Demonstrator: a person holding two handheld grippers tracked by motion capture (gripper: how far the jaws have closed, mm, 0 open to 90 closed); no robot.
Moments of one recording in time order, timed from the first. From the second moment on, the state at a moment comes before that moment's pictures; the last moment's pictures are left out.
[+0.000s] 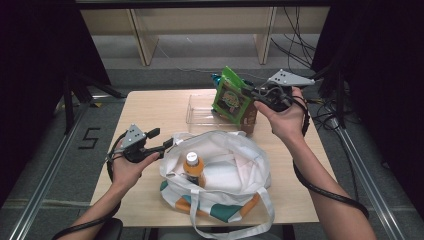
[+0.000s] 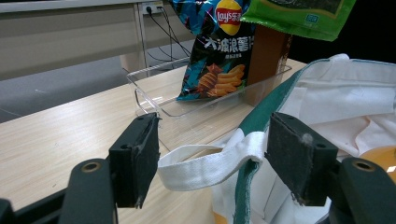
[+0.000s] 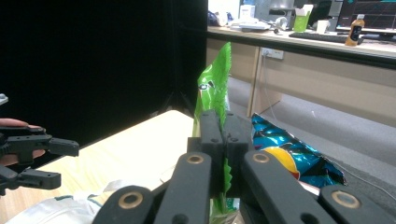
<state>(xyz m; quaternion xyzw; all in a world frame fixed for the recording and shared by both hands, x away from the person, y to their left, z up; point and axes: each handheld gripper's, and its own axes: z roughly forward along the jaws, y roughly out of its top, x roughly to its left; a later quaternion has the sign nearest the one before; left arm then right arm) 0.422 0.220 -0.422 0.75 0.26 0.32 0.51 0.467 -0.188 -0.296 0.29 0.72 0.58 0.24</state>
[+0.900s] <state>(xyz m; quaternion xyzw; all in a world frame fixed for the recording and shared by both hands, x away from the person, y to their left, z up) 0.423 0.220 -0.422 0.75 0.26 0.32 0.51 0.486 -0.177 -0.314 0.31 0.71 0.57 0.26</state>
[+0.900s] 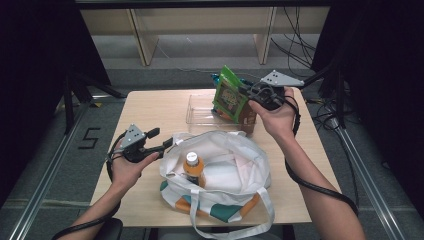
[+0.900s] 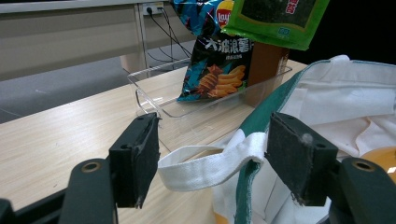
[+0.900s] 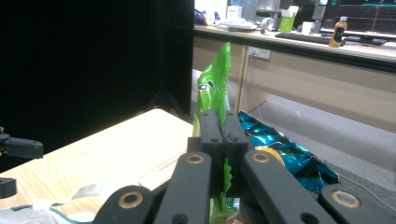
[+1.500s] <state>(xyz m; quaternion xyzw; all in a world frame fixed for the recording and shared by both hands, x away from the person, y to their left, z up) 0.423 0.221 -0.422 0.75 0.26 0.32 0.51 0.497 -0.172 -0.322 0.32 0.71 0.57 0.27</state>
